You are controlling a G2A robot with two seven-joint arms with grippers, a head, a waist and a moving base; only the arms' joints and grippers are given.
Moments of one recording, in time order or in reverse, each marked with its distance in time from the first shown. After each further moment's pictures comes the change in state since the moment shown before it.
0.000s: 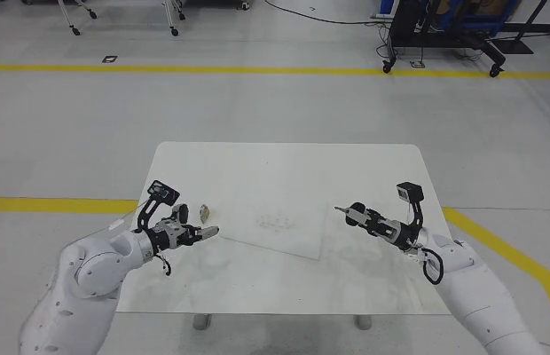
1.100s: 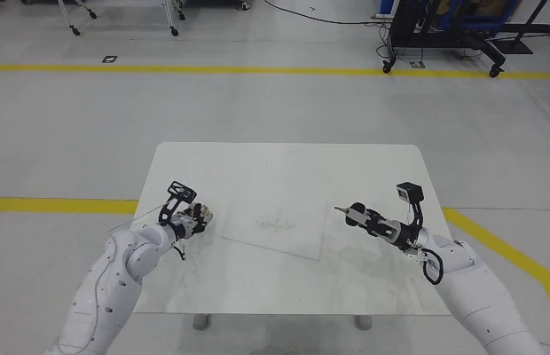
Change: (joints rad) left arm -0.232 -0.041 0.272 0.408 0.359 0.035 0.352; right arm 0.000 0.000 0.000 0.000 0.000 0.000 0.000
